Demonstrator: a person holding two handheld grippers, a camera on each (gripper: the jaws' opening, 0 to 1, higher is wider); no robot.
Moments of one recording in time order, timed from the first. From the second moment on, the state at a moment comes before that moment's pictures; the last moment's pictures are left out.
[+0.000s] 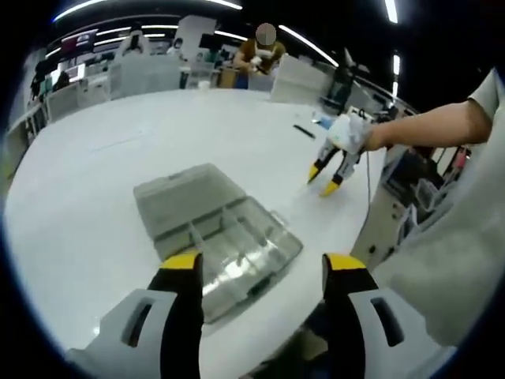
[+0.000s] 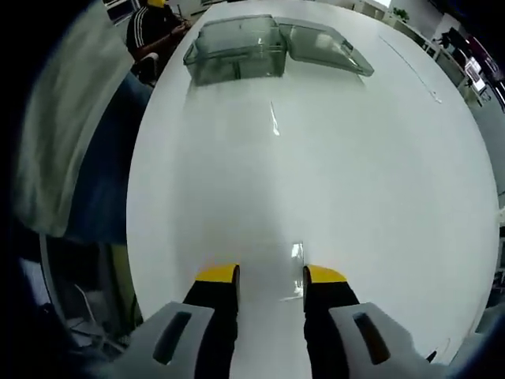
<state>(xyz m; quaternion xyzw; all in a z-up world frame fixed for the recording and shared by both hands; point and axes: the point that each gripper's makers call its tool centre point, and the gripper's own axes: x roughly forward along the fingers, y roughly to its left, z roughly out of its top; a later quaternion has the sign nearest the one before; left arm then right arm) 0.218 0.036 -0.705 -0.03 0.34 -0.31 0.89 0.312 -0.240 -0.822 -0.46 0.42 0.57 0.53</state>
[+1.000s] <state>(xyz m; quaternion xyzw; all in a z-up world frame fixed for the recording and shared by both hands) 0.217 0.039 -0.706 -0.04 0.34 -0.30 0.89 0.302 -0.222 -0.807 -0.49 0.41 0.57 0.52</state>
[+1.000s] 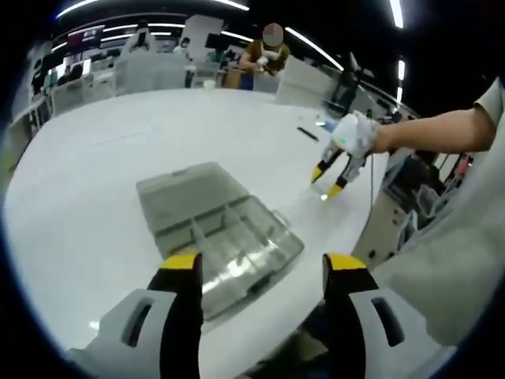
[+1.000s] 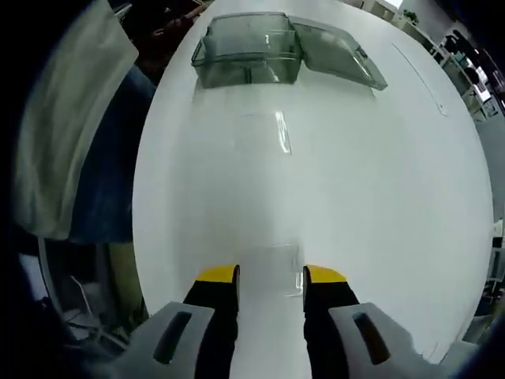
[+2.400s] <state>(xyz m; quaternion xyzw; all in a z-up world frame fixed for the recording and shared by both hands) 0.213 0.037 -0.702 -0.05 0.34 -0.31 0.89 0.270 -0.131 -0.737 -0.51 0.31 0.58 0.55</state>
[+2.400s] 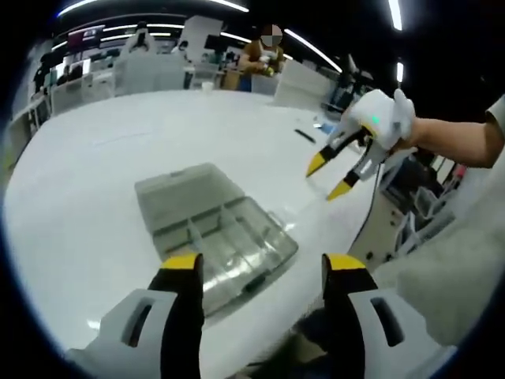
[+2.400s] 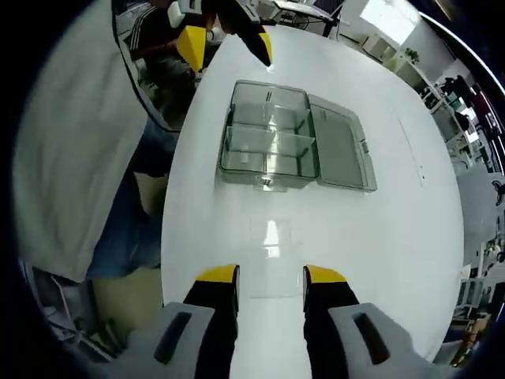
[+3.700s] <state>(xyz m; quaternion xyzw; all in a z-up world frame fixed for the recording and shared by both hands) 0.233 0.040 -0.700 -0.08 0.33 -0.32 0.89 0.257 -0.057 -0.698 -0.49 0.24 0.58 0.60</state>
